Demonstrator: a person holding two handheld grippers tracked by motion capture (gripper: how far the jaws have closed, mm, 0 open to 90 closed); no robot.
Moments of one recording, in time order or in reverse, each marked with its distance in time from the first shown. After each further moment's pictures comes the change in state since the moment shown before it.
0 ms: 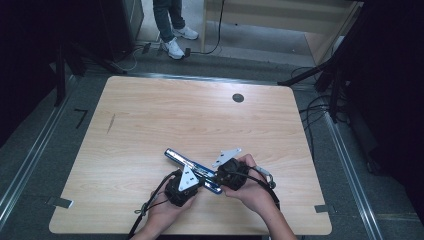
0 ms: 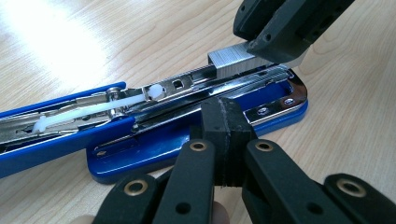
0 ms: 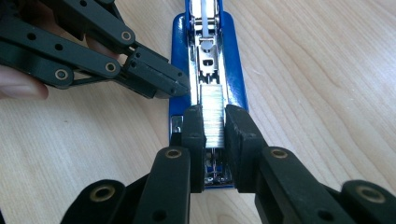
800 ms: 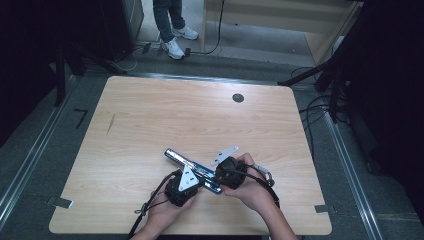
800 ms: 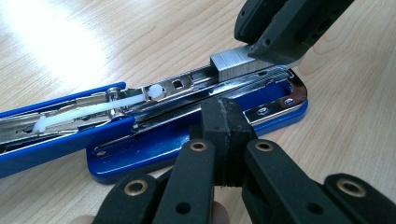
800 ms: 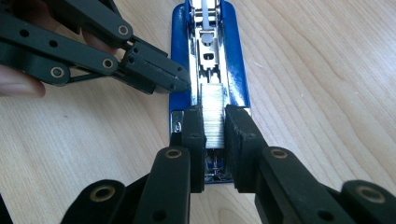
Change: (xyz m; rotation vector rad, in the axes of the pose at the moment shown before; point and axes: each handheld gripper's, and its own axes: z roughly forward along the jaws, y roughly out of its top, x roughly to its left) left arm 0.000 0.000 0.000 0.000 0.000 0.001; right arm 0.000 0.005 0.001 0.051 0.004 0.011
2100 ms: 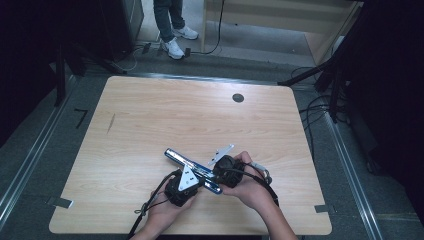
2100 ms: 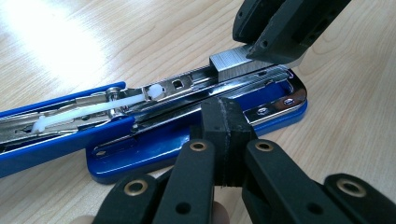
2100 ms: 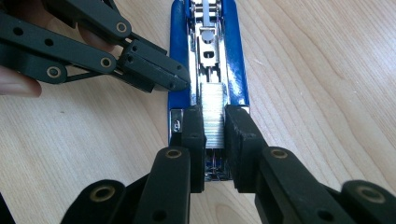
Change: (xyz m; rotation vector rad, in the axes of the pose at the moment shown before) left arm 0.000 0.000 0.000 0.000 -0.003 -0.002; right arm 0.001 0.008 0.000 0.060 -0.014 -0.020
